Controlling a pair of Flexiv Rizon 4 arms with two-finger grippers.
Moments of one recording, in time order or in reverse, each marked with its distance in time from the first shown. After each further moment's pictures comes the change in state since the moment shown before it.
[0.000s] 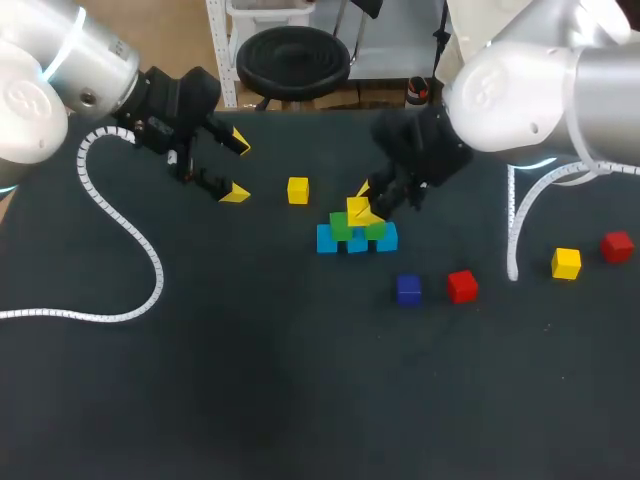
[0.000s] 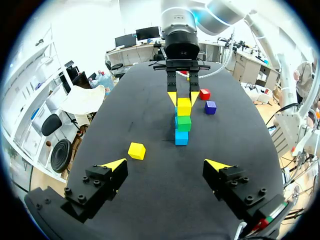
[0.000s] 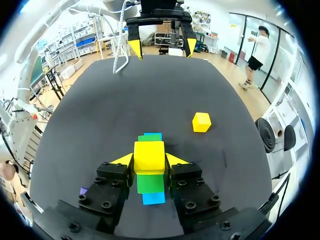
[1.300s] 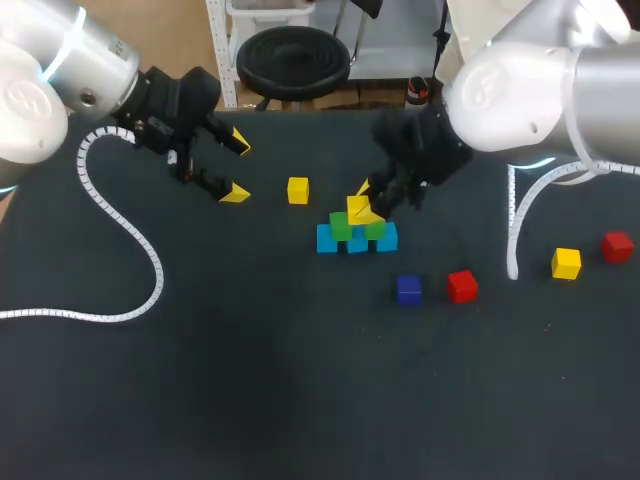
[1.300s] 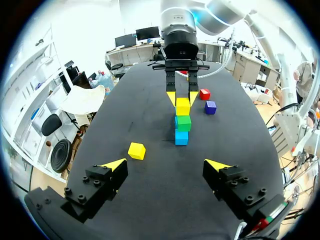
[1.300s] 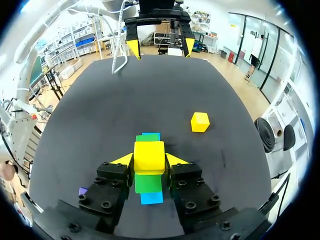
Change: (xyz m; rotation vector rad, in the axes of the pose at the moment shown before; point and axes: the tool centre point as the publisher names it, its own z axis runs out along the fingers) left arm 0.000 0.000 0.000 0.000 0.000 0.000; right arm 0.000 -0.003 0.000 0.005 0.002 0.003
